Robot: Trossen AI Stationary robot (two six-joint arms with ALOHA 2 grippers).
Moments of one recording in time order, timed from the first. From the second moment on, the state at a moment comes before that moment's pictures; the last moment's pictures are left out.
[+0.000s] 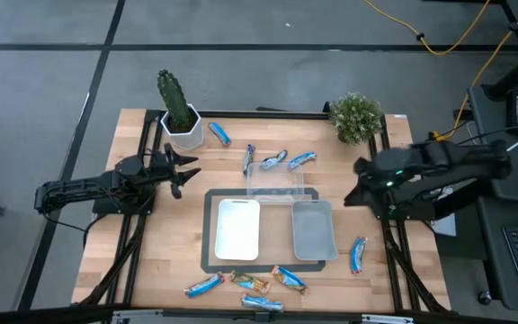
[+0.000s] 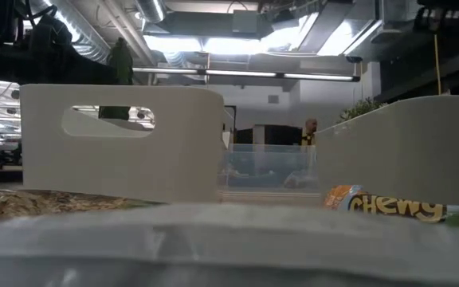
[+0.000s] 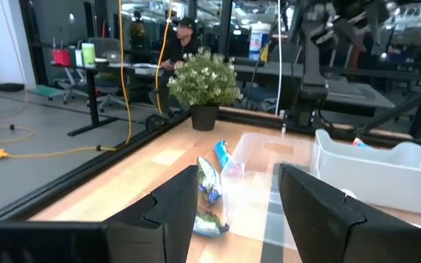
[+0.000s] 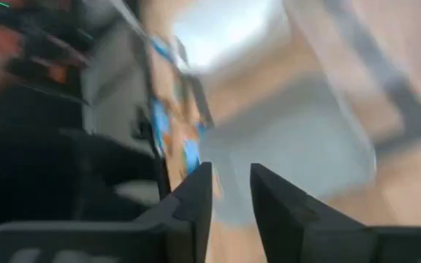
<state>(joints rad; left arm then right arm) 0.21 0.05 0.01 0.05 -0.12 -0.09 0.19 0.84 1.03 -0.97 -0.19 0.79</state>
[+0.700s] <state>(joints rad) 0.21 0.05 0.01 0.03 -0.11 -0.09 0.77 1.32 1.04 -1.17 0.02 2.04</state>
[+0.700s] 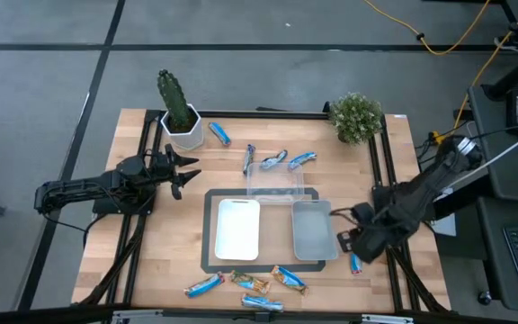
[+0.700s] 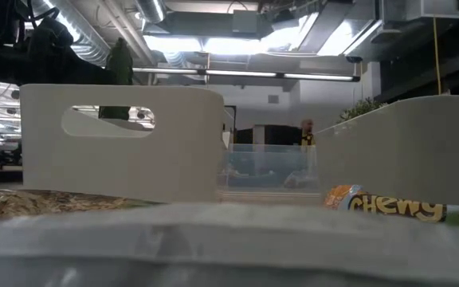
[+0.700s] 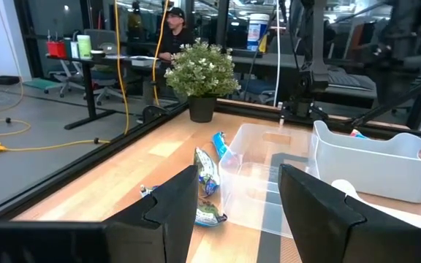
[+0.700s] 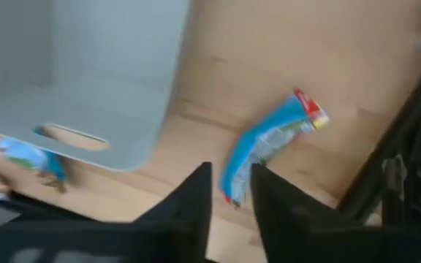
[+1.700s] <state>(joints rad) 0.21 0.05 0.01 0.03 -0.11 -0.18 0.81 1.48 0.70 -0.81 -0.10 2.16</state>
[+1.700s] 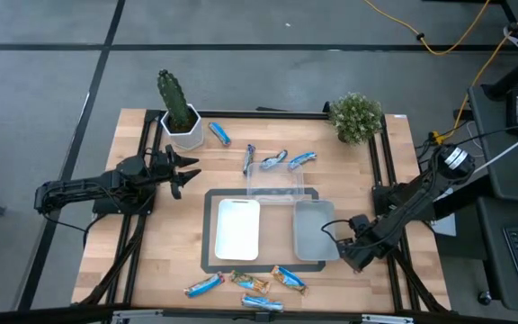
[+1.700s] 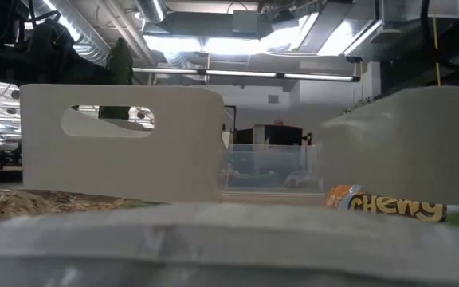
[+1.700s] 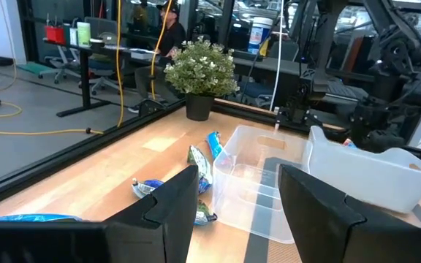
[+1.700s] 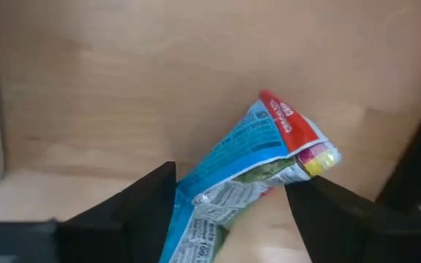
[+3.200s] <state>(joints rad) 0.21 0.07 0.01 0.03 -0.11 -0.18 0.81 1.37 1.63 -1.54 0.93 1.27</state>
